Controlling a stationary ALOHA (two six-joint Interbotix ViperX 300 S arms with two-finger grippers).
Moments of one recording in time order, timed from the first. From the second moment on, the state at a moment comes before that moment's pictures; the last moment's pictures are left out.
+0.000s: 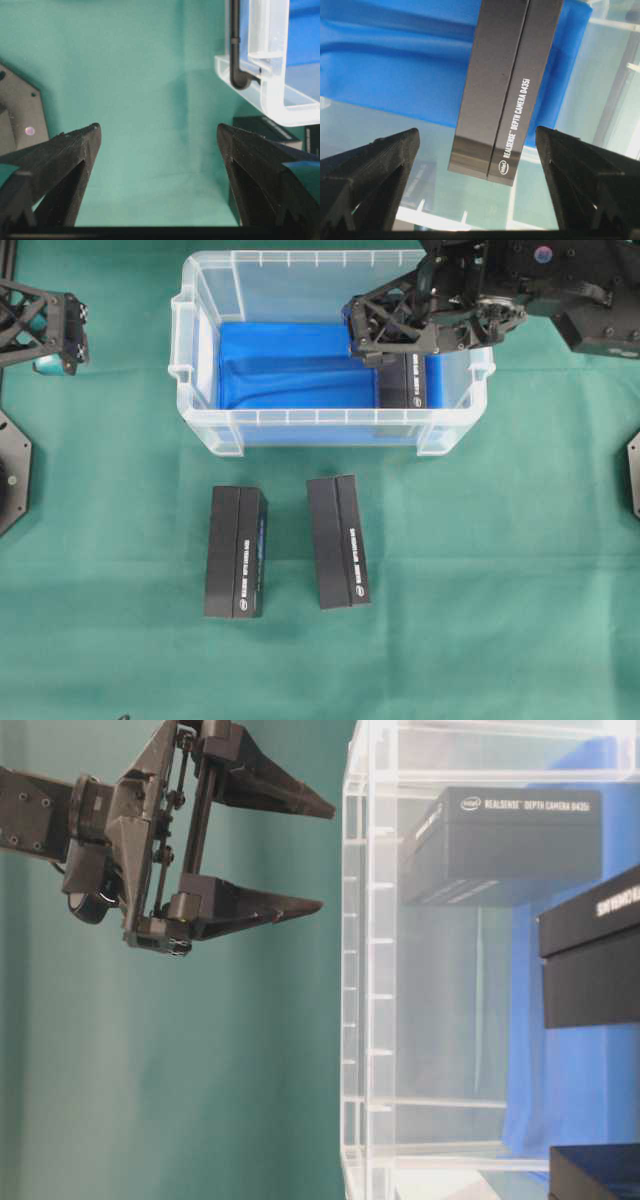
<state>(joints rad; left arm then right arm) 0.14 -0.58 0.43 0.23 1.48 -1.39 -0.19 0.00 0.09 -0.20 1.20 1.39</state>
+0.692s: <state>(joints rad) 0.14 -0.58 0.43 0.23 1.47 -1.39 -0.21 0.05 0.18 -0.26 1.12 1.46</state>
